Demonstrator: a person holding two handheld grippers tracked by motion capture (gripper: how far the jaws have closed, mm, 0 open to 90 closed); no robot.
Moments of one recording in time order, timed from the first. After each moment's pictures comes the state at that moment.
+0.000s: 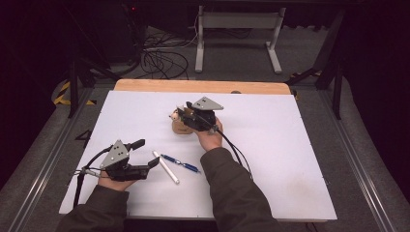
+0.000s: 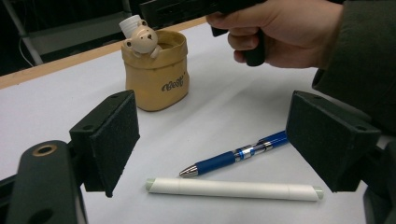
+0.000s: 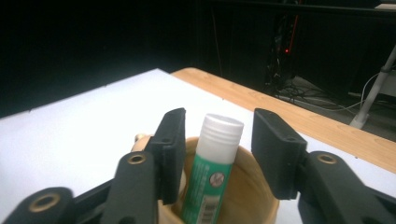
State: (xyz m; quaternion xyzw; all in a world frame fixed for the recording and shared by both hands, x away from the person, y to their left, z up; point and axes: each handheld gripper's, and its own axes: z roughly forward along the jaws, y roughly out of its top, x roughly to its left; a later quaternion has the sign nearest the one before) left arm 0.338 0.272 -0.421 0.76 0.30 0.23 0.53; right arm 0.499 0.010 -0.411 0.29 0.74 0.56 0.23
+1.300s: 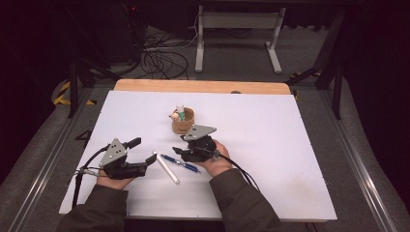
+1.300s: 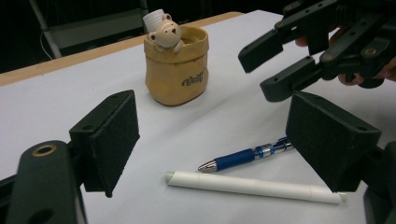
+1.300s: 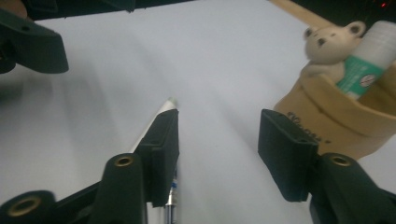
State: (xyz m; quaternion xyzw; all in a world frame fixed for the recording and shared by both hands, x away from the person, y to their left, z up) left arm 0.341 0.278 -0.423 0.75 0.33 0.24 0.52; right arm 0.414 0.012 -0.417 0.19 0.85 0.47 0.15
